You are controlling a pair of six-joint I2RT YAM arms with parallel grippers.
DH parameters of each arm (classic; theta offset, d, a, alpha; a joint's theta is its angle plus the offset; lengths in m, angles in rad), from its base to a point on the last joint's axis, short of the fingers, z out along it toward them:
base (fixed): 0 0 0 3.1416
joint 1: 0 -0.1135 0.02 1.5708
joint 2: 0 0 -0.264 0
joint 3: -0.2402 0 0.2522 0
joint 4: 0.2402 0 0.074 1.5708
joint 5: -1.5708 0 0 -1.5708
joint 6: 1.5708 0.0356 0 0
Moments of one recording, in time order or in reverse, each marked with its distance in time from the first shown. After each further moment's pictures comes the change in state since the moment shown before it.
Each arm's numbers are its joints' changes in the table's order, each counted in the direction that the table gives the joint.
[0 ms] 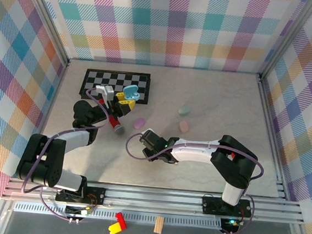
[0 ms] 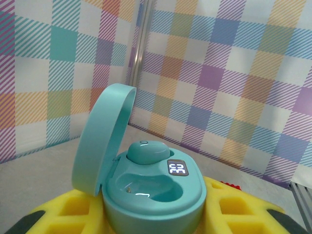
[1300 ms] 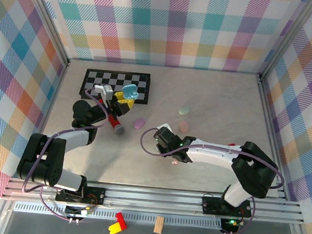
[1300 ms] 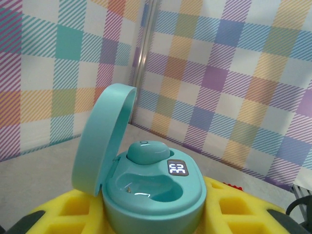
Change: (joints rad) left arm -0.020 0.006 0.000 -0.003 0.008 -0.018; right arm 0.082 -0.204 0.121 0.042 -0.073 0.035
